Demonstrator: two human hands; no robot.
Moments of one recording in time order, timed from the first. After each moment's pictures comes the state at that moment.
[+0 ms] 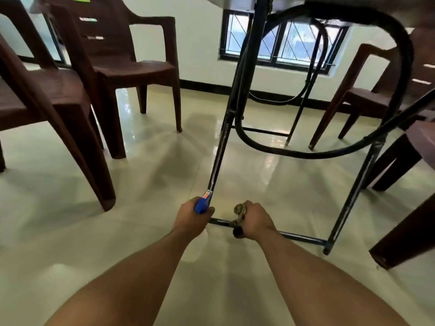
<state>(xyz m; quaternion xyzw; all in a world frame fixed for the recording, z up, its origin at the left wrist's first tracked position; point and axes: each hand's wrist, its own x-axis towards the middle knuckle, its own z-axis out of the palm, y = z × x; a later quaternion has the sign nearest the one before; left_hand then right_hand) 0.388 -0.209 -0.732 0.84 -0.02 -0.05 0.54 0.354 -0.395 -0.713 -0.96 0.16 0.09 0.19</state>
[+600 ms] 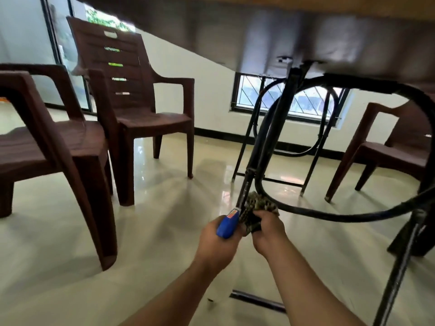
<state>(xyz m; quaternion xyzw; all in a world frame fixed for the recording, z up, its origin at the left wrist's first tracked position) 0.438 -0.232 -0.649 0.73 -0.11 0.02 0.67 0.468 -0.362 -0.626 -0.43 0.26 -0.13 0.85</state>
